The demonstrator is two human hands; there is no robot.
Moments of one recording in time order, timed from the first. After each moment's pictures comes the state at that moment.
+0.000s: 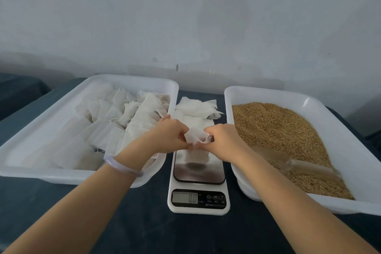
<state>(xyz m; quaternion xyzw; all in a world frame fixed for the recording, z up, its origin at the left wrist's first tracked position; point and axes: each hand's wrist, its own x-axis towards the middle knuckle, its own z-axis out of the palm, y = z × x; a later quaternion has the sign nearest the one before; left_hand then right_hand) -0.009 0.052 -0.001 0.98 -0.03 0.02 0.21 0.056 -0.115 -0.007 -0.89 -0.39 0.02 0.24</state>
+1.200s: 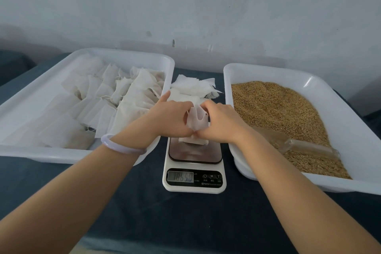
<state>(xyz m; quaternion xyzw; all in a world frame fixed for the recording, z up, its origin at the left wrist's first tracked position) 0.000 0.037 -0.013 0.99 -0.02 0.04 0.11 0.057 -0.113 -0.010 -0.90 -0.39 0.02 0.18</state>
